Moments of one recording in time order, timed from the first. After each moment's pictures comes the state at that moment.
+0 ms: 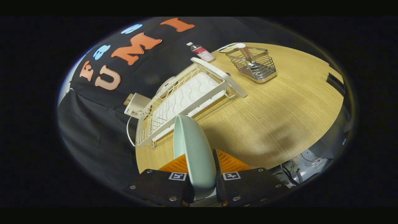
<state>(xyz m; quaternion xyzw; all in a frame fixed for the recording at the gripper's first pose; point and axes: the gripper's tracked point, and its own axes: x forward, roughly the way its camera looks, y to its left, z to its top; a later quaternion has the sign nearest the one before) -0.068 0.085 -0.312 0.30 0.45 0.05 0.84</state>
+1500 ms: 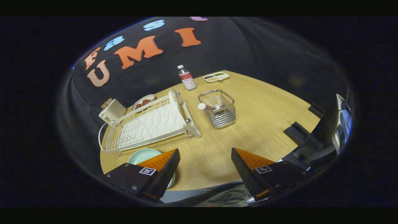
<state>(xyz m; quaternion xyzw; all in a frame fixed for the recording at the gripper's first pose) -0.029 -0.056 -0.259 0.13 0.35 -0.06 0.93</state>
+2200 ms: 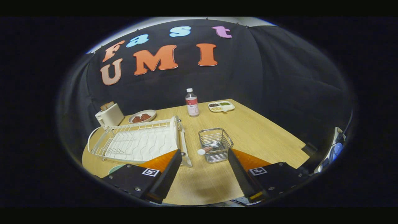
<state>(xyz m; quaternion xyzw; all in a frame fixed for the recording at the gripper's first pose) 0.046 -0.079 -0.216 0.02 0.24 -0.04 0.97</state>
